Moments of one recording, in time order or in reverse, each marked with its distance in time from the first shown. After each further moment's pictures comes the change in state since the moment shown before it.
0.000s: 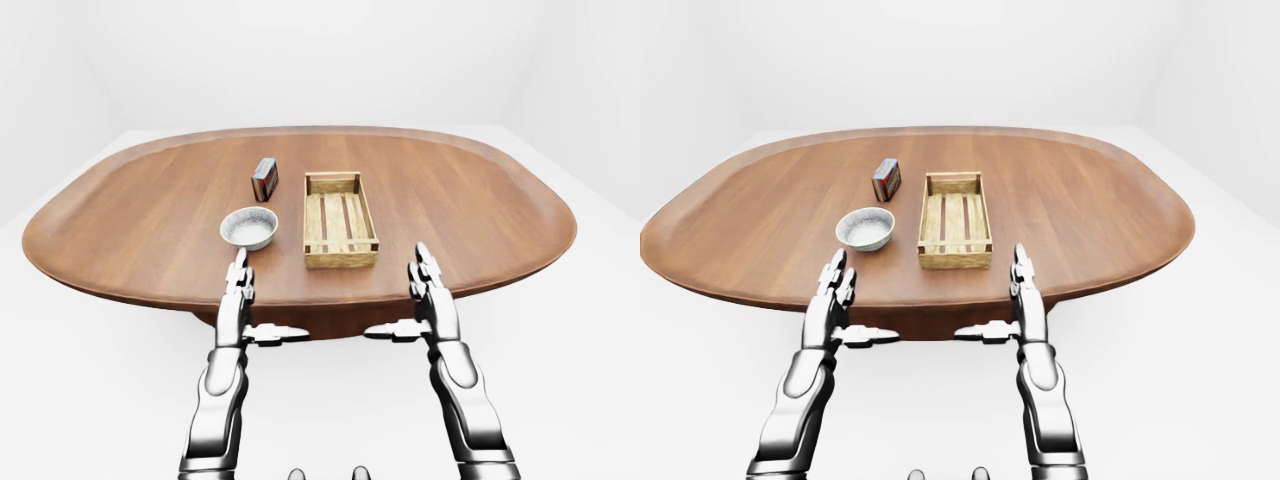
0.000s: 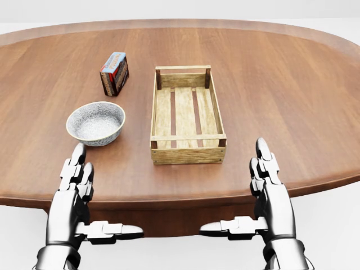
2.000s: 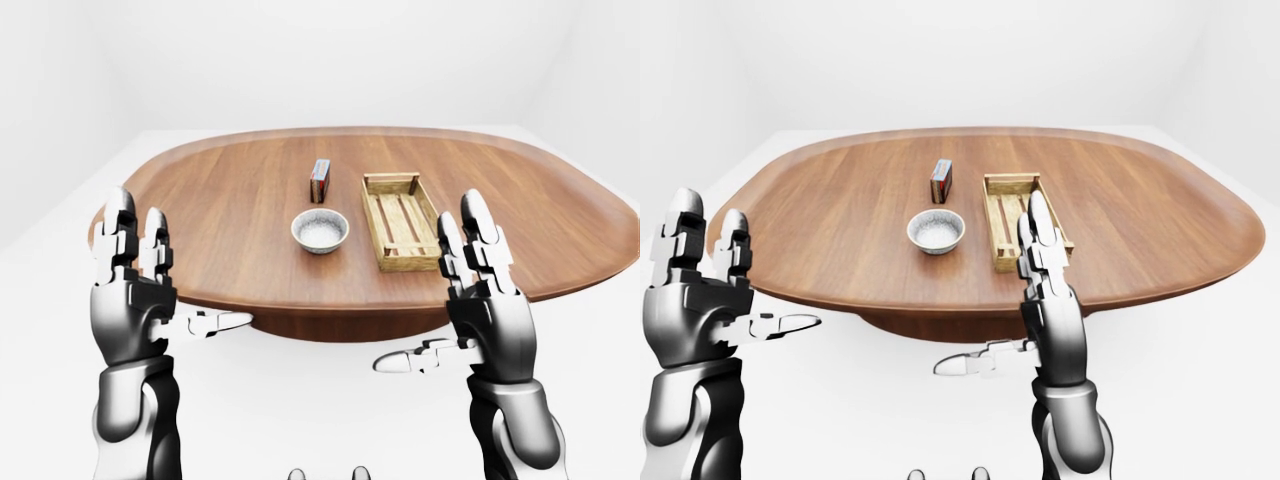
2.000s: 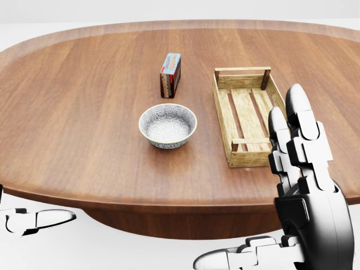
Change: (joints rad) left arm 0.075 0.030 0.244 -0.610 -0.202 0.071 -0.055; right arm 0.232 -0.014 0.132 -0.759 -0.074 0.054 0.040
